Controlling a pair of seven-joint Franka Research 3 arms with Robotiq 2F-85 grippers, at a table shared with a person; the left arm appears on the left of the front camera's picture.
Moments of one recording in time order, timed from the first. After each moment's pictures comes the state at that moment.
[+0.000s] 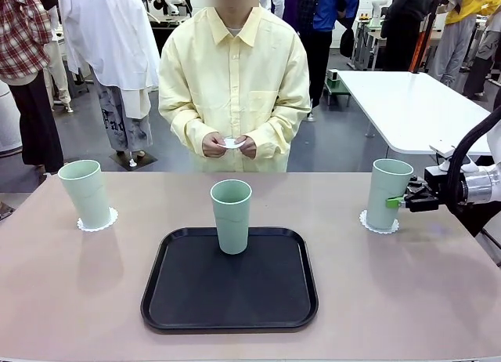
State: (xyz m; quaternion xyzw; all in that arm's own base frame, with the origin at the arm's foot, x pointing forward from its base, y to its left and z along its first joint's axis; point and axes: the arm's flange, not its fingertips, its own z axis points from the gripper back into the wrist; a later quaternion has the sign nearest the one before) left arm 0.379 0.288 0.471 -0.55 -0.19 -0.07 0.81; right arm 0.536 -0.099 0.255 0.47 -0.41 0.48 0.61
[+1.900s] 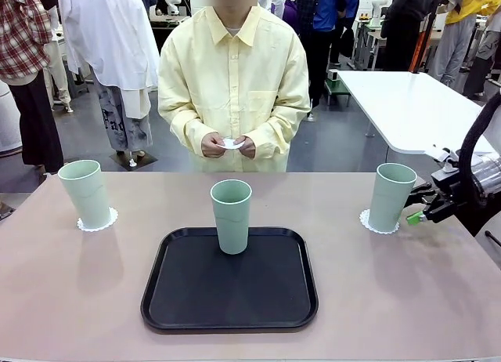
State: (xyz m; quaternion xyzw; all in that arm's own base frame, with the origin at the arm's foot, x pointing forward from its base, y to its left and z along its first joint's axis) left arm 0.379 0.288 0.471 -0.55 -0.19 -0.07 0.81; right arm 0.534 -0.127 0.271 0.38 -0.25 0.53 0.71
